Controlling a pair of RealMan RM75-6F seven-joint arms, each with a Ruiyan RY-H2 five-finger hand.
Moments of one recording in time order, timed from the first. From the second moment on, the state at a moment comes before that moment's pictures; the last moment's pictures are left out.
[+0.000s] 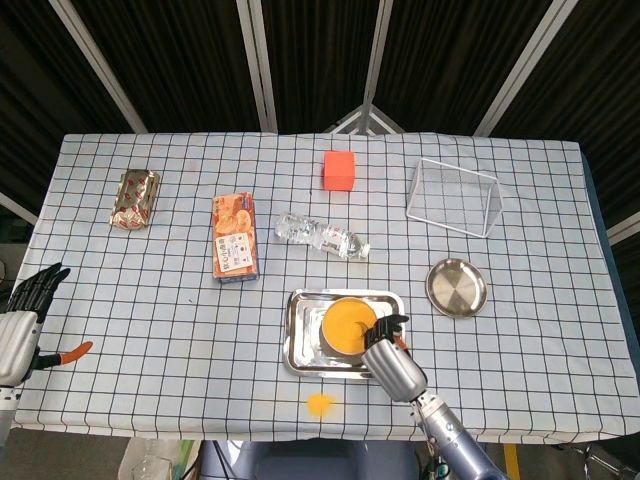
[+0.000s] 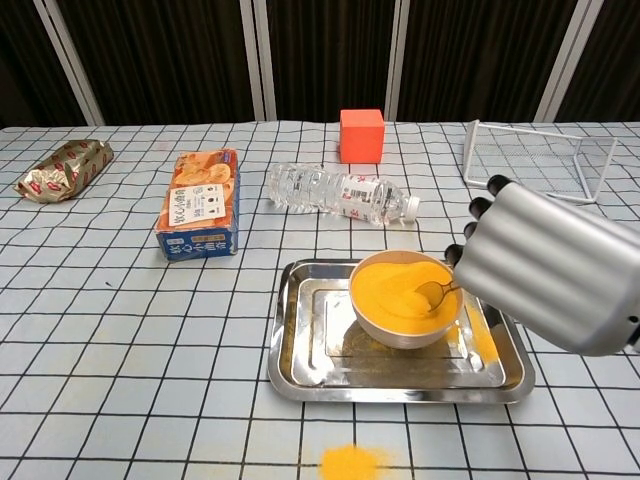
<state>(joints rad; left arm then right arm) -0.12 -1.10 -0.05 -1.68 1.49 1.45 -0.16 0.38 -1.60 0.01 -1.69 -1.69 1.21 -1.66</state>
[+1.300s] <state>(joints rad) -0.12 -1.10 -0.05 -1.69 1.49 1.45 -0.17 0.41 -1.56 0.04 -1.67 -1.82 1.19 -1.71</state>
